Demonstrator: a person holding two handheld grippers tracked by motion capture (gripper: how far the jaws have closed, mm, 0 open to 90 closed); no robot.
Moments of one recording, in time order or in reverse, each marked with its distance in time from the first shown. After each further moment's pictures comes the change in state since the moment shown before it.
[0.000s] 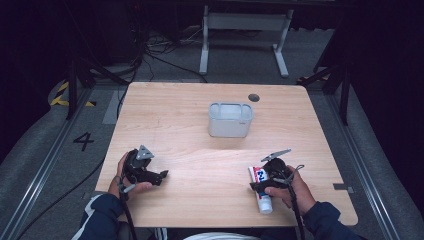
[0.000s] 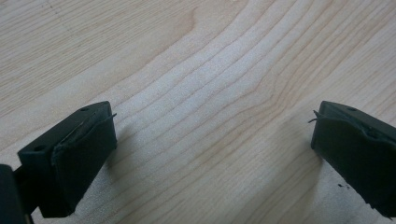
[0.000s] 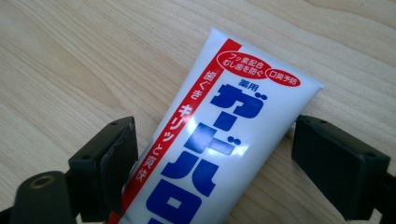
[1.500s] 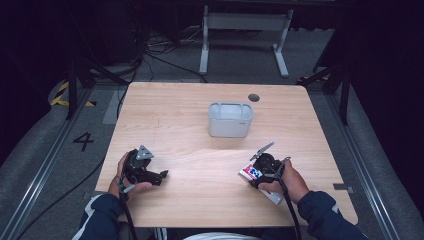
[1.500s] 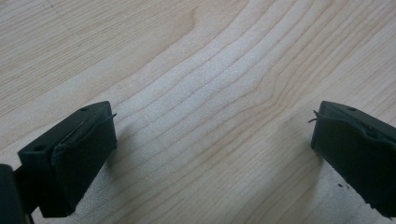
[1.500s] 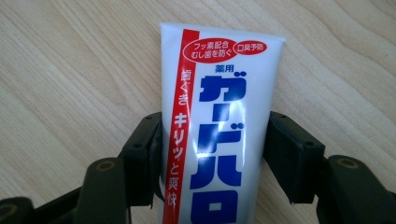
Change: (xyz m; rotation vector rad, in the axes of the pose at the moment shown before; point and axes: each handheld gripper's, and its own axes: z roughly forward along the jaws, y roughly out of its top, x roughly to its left) left arm 0.000 0.000 0.000 -0.004 -0.001 0.004; right arm 0.009 0.029 0.005 0.138 -0.026 -0.226
